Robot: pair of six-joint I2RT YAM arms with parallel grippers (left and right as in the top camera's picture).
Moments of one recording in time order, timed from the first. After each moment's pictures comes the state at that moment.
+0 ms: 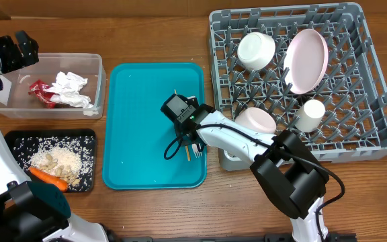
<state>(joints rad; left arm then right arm) 0.52 1.78 1.94 -1.00 0.34 0.08 0.80 2.08 1.43 -0.70 0.17 0.54</state>
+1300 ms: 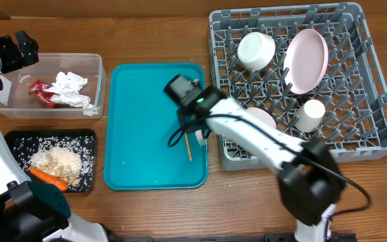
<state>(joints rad) 0.52 1.78 1.94 -1.00 0.34 0.08 0.74 1.97 1.59 -0.92 0.16 0.46</state>
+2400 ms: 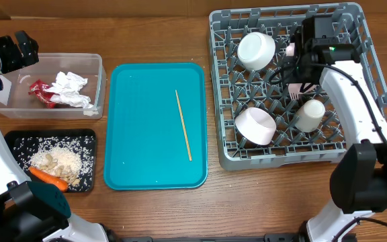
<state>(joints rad) 0.52 1.78 1.94 -1.00 0.34 0.08 0.04 1.87 1.61 -0.89 0.04 0.01</state>
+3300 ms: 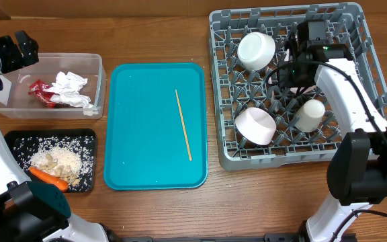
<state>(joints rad) 0.52 1.78 1.94 -1.00 0.34 0.08 0.04 1.93 1.61 -0.91 -0.01 -0.01</state>
